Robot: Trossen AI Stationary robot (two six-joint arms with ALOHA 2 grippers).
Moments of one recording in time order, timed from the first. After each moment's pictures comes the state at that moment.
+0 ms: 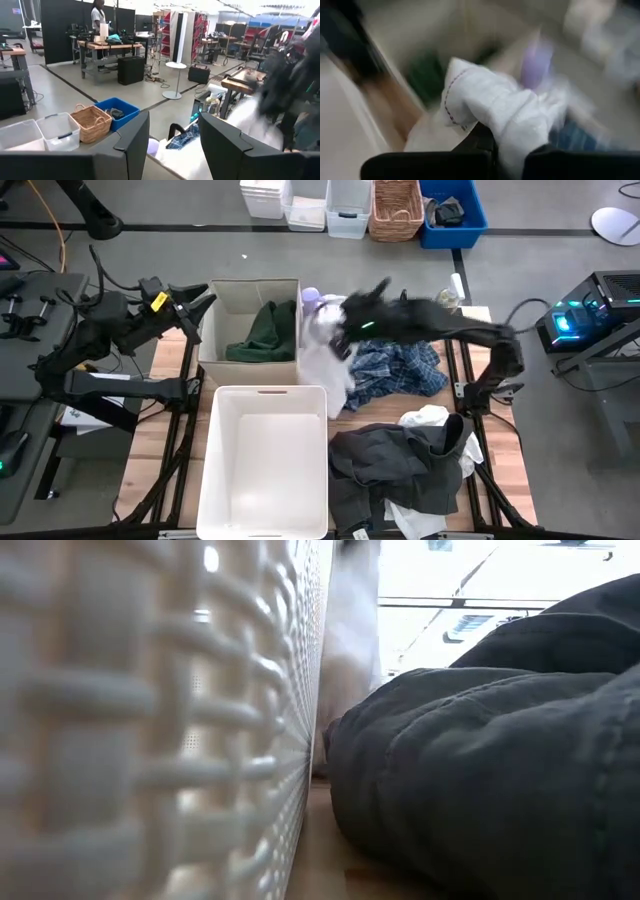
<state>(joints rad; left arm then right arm) 0.19 0.68 1.20 -0.55 -0.51 -0.10 -0.06 1.70 2.05 -1.05 0.46 0.42</state>
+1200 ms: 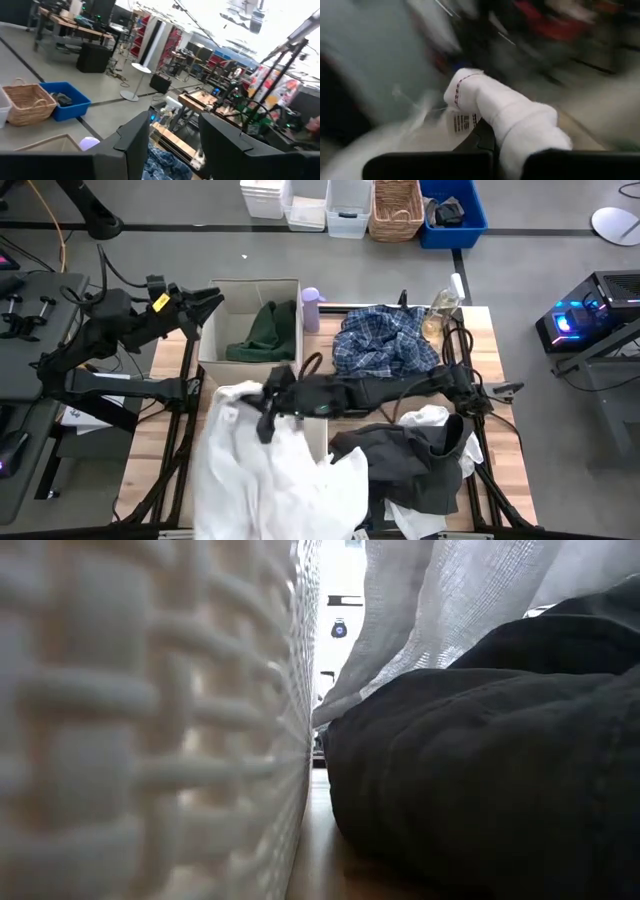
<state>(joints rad) 0.19 0.72 1.20 -0.46 -0.37 -0.41 0.25 2.15 2.24 -0.19 0.40 0.36</state>
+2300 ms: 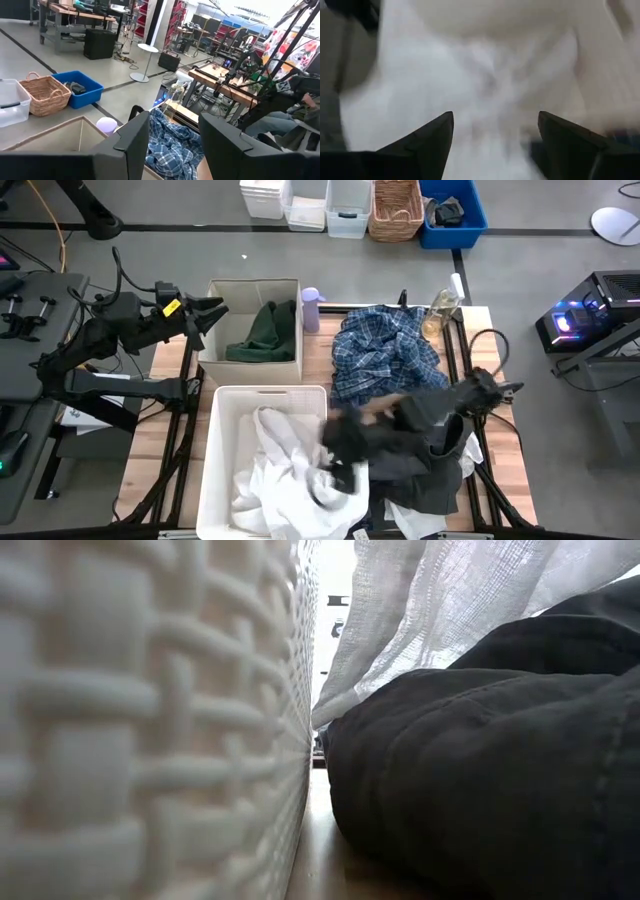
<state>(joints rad) 0.19 0.72 1.20 -0.59 -0.35 -0.33 0.49 1.99 2.30 -1.20 0.19 0.60</state>
